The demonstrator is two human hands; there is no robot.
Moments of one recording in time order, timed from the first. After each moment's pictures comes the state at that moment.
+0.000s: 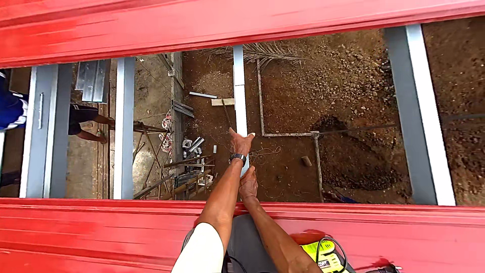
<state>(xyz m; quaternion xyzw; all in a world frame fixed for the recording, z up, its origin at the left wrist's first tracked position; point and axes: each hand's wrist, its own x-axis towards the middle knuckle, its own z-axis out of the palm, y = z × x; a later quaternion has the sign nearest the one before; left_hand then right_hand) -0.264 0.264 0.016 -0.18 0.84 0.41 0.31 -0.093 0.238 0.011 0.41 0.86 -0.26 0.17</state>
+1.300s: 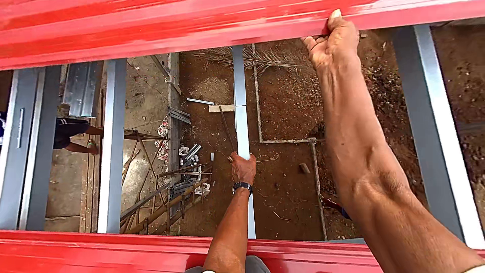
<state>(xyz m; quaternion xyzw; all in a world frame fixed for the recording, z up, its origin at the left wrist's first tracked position) -0.284 0.286 -0.003 -0.23 0.86 0.34 0.30 -0.529 0.517 0.223 0.28 0.40 -0.83 -0.28</state>
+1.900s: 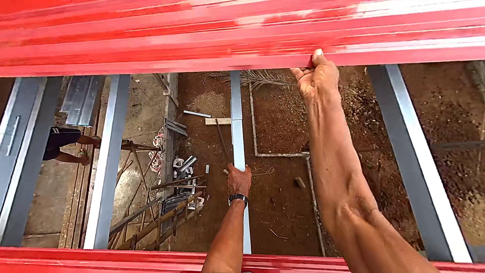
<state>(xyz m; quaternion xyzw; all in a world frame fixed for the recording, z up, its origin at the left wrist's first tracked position) -0.286 0.283 0.003 -0.23 0.86 0.34 0.30 -0.505 0.498 0.229 0.27 0.39 -0.83 -0.29</state>
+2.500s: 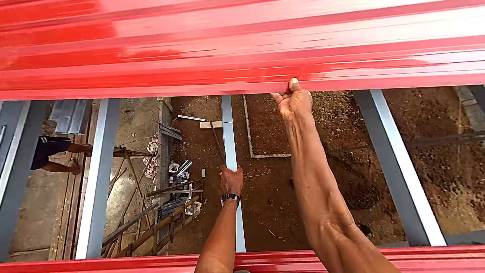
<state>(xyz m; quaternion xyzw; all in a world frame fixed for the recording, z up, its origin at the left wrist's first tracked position) -0.281 0.282 0.005 -0.22 0.86 0.34 0.29 -0.452 0.474 0.220 0.33 0.37 -0.82 -0.28</state>
